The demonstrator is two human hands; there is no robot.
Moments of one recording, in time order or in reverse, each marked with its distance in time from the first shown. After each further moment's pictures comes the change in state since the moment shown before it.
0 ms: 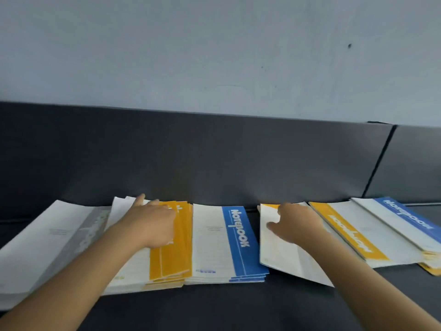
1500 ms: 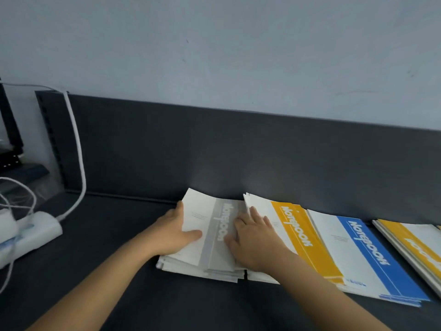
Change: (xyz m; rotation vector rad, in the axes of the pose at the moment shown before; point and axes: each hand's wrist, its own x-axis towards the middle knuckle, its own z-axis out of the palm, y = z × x) left_hand -0.086 -0.197 0.108 -0.884 0.047 -0.231; right_hand -0.071 -0.302 0.030 -0.010 -0.162 -0.582
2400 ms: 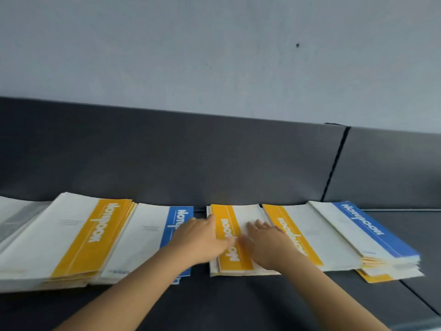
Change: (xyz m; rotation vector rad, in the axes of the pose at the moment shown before) left_hand 0.026 0.378 0.242 0.315 -0.014 0.275; right_hand -0.154 0.387 0.022 0.006 0.004 0.339
